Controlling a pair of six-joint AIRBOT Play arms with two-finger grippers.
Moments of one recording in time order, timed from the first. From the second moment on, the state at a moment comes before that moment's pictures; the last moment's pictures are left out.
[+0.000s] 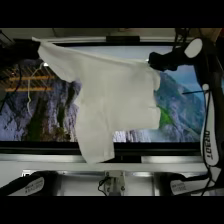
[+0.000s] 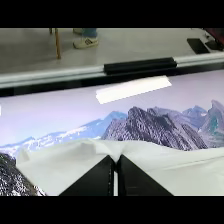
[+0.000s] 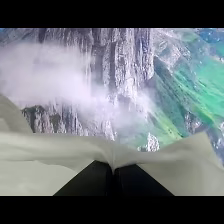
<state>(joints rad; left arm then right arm) 0.07 -1.20 1.41 0.94 -0.63 -0.99 0.07 -1.61 1.79 -1.31 1.09 1.68</state>
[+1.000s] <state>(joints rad) 0.19 -1.52 1.32 1.03 -1.33 -1.40 -0.15 -1.64 1.74 -1.51 1.54 1.60</state>
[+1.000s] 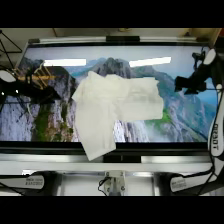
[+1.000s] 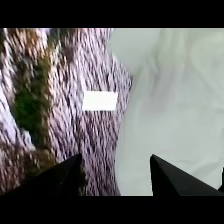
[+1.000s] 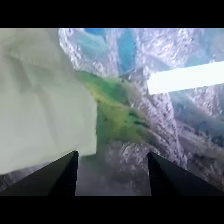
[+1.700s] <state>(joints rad) 0.03 -1.52 0.92 0.80 -1.12 -1.29 -0.23 -1.51 1.31 -1.40 1.53 1.53</state>
